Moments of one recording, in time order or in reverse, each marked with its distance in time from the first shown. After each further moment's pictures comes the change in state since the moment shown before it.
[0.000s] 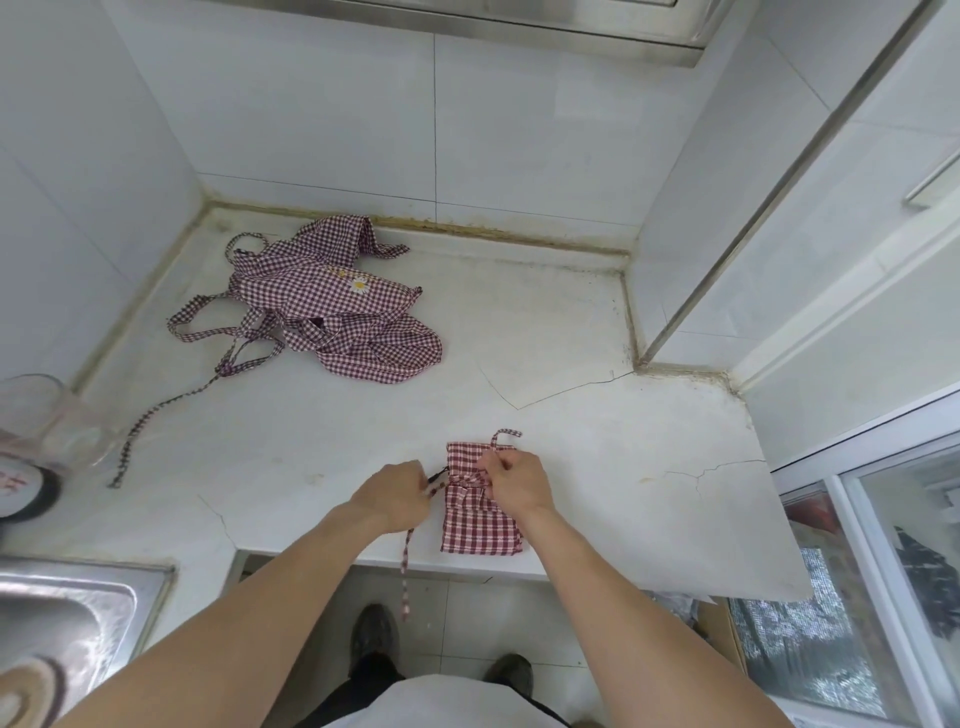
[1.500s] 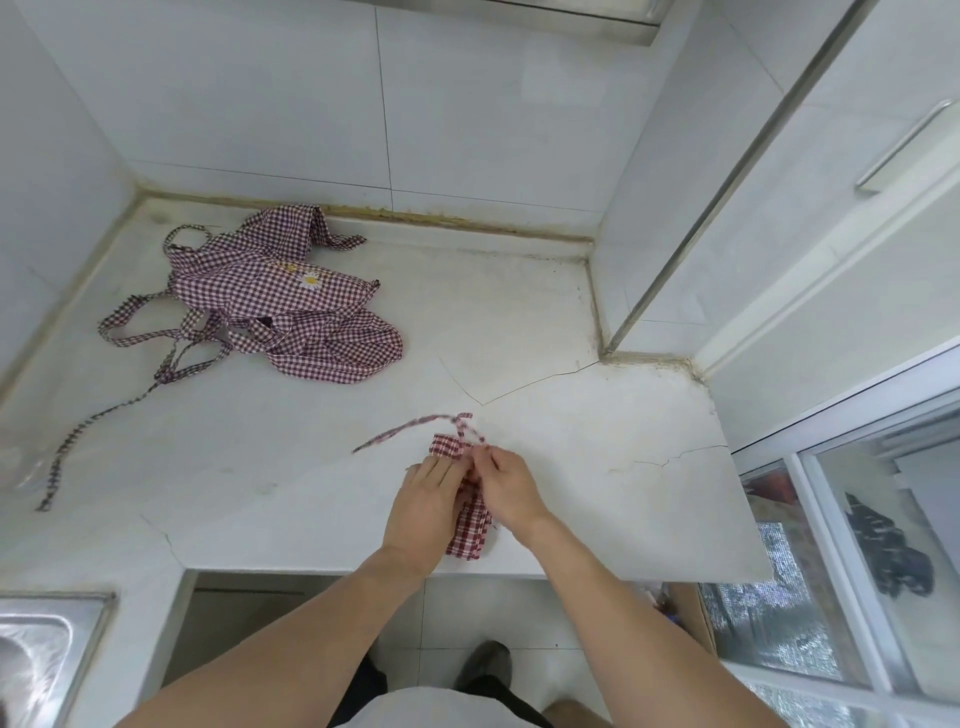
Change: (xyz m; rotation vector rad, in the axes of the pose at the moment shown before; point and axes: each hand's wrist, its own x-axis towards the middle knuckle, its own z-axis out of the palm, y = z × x) left_hand 0.024 0.046 0.079 0.004 0.694 0.606; right_hand -0.012 -0.001 -0.035 -0.016 -0.049 -0.081
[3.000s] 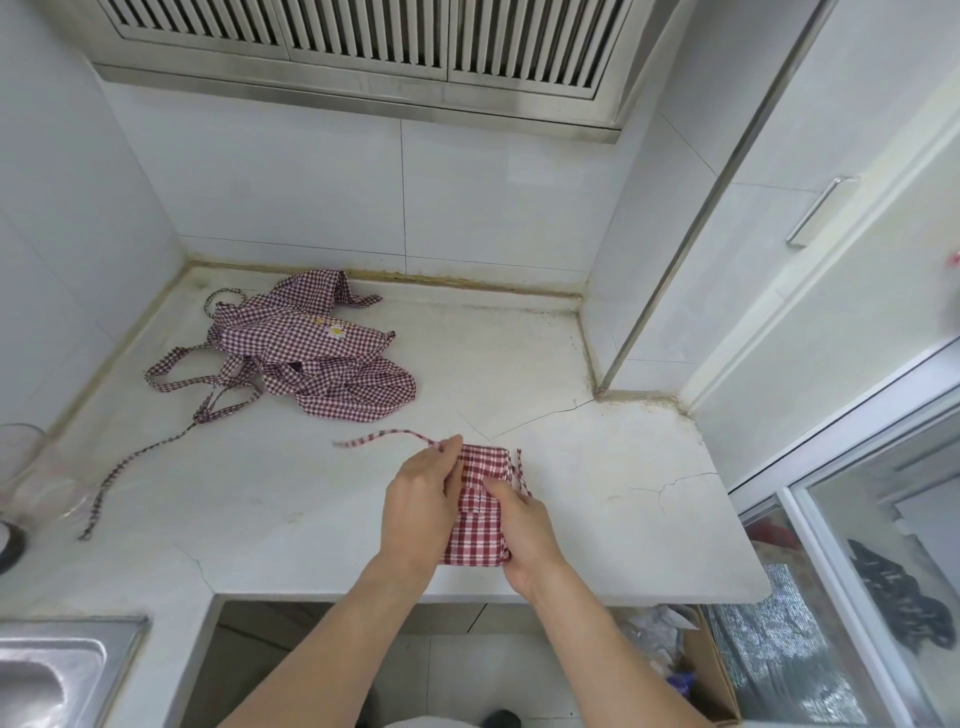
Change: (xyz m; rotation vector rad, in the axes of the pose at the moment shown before) left_hand 0.004 0.047 -0.094 -0.102 0.244 -0.180; right_hand -0.073 -0.033 0.006 0.743 0.025 0.203
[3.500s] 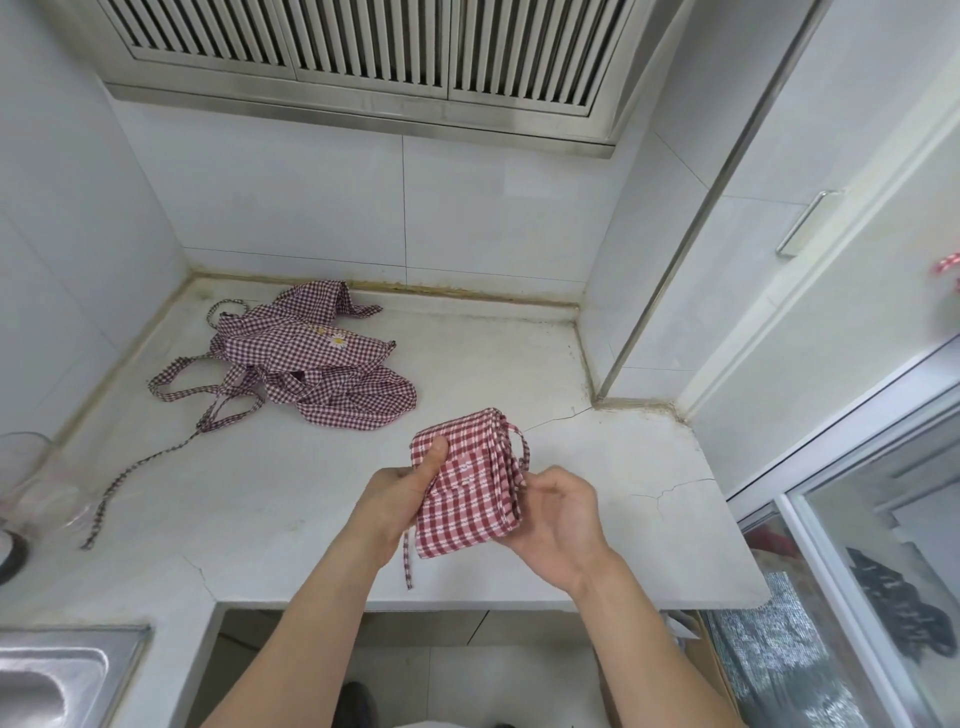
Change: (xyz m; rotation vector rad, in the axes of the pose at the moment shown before) left_hand 0.023 0.006 -0.057 -0.809 -0.439 -0.880; right_hand -0.031 -0.043 -0.016 0.210 -0.423 -0.006
